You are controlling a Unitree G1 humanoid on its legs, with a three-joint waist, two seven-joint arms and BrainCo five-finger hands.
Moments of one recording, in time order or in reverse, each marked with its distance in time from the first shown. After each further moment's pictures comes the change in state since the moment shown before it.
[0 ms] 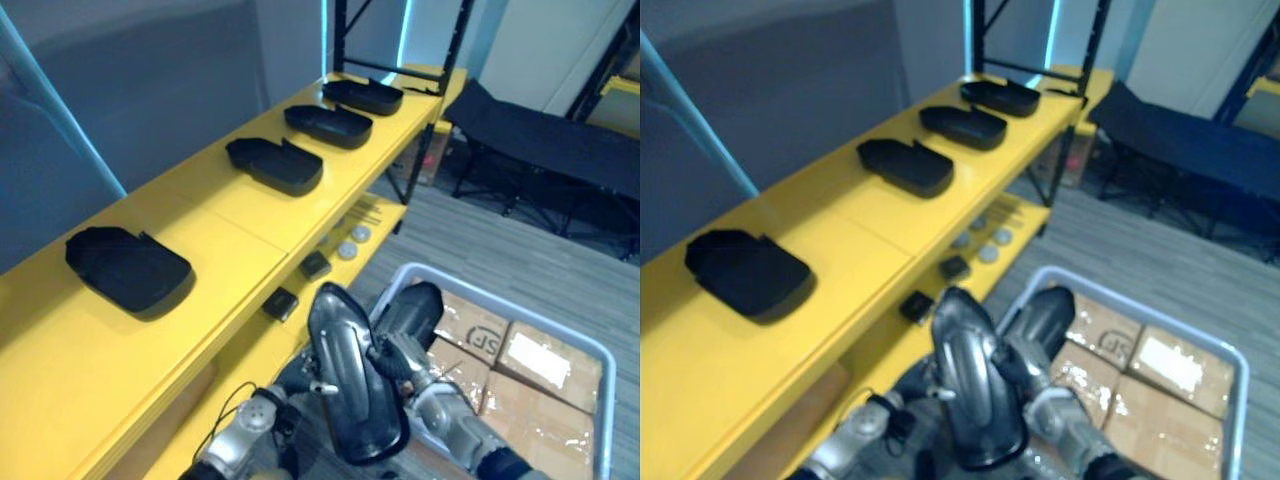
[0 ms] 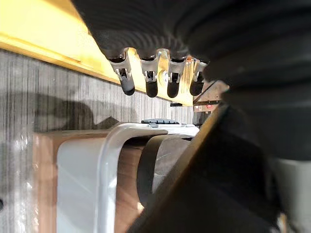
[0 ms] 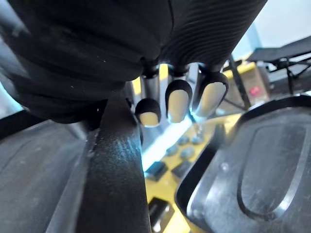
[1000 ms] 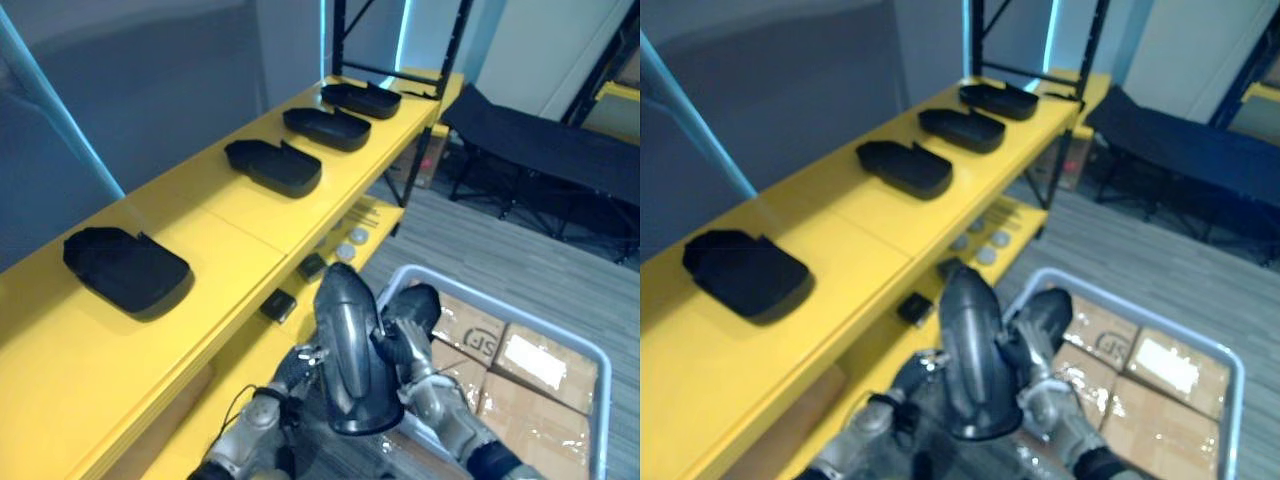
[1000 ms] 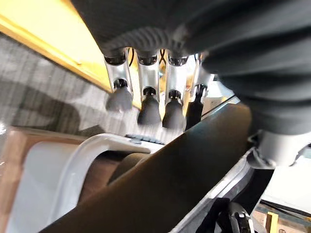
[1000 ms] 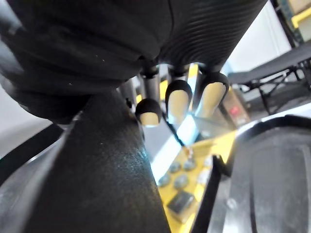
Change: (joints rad) left arm -0.010 -0.049 0.009 0.032 -0.084 -0.078 0.175; right arm -0.022 0.053 -0.045 -0.018 0.101 0.042 -0.112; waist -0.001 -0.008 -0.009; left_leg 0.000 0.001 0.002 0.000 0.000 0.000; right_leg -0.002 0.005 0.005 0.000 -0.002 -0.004
